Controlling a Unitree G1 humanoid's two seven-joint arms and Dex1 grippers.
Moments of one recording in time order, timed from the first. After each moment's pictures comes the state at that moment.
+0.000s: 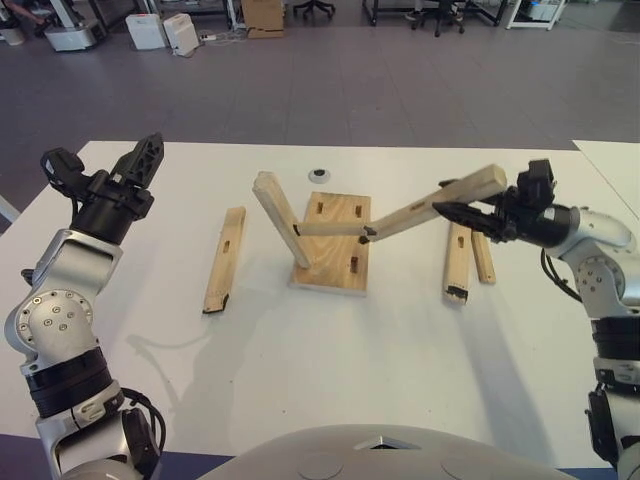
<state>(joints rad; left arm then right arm) -0.21 0.49 0.56 -0.21 -1.13 0.65 -0.18 -0.36 -0.70 -0.10 0.06 0.70 0.36 1.22</state>
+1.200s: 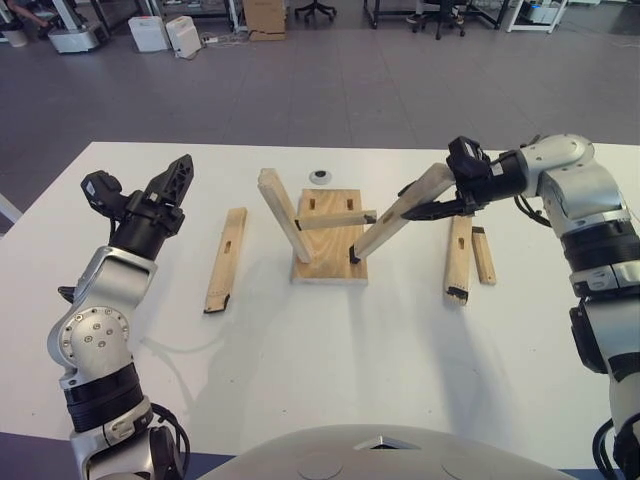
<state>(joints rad) -0.12 0.32 0.49 -0.33 -1.09 0.60 -0.07 -0.92 -0.68 0.29 0.51 0.26 0.33 1.57</state>
